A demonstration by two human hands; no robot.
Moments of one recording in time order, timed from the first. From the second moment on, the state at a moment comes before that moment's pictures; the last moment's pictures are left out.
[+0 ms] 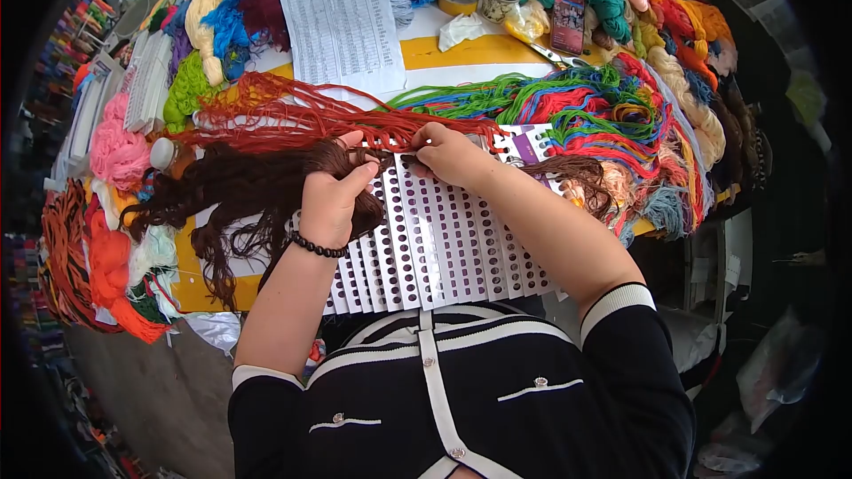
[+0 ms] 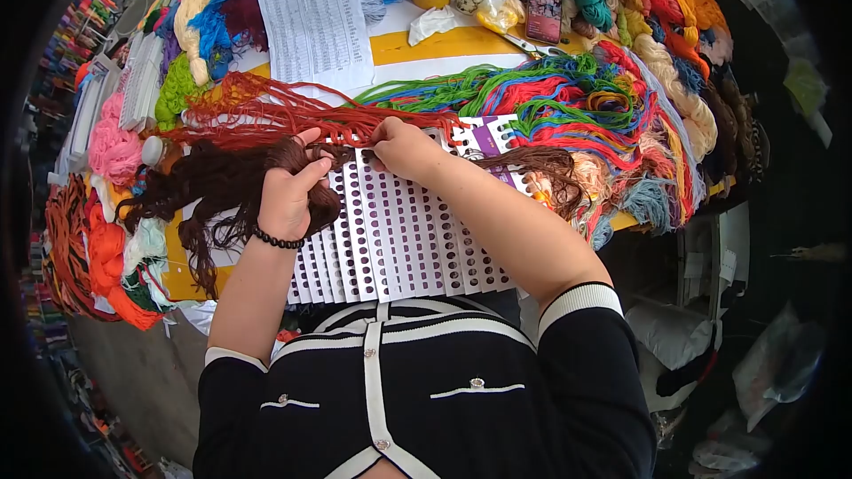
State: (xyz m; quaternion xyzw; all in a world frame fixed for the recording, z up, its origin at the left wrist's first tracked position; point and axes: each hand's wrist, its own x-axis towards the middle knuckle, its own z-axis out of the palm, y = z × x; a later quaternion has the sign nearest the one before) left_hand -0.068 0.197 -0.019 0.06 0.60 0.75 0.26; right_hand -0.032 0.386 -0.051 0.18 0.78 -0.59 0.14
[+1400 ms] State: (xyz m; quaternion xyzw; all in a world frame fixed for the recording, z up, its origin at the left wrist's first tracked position) left_hand -0.124 0.185 -0.037 -0.01 0.61 0.72 0.32; right_hand -0.057 0.393 -0.068 0.25 0.73 -0.61 0.20
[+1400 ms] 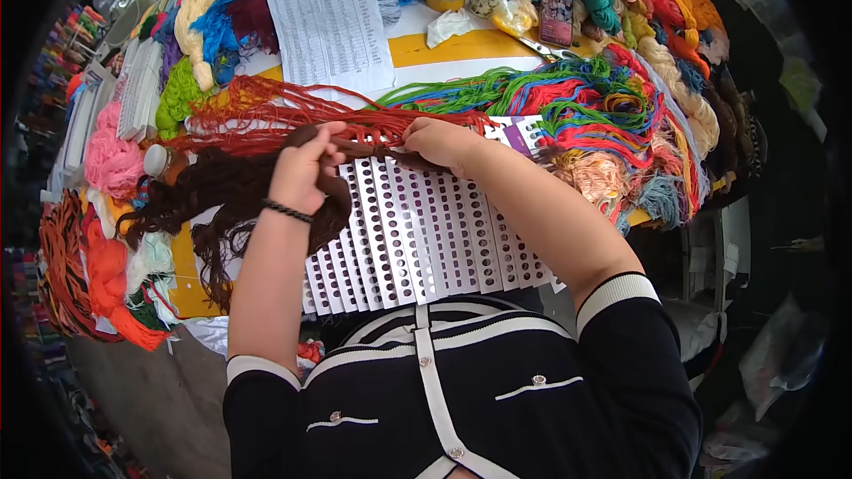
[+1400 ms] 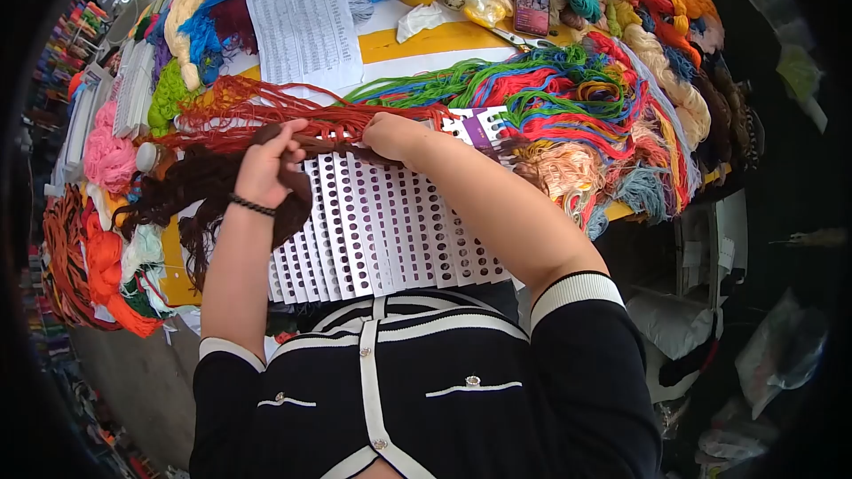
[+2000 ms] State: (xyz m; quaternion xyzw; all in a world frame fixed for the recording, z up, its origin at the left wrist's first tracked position) left_hand -0.185 0.030 0.071 -0.14 0.60 0.79 0.07; right_hand -0.064 0.395 -0.054 0.21 0.75 -0.58 0.26
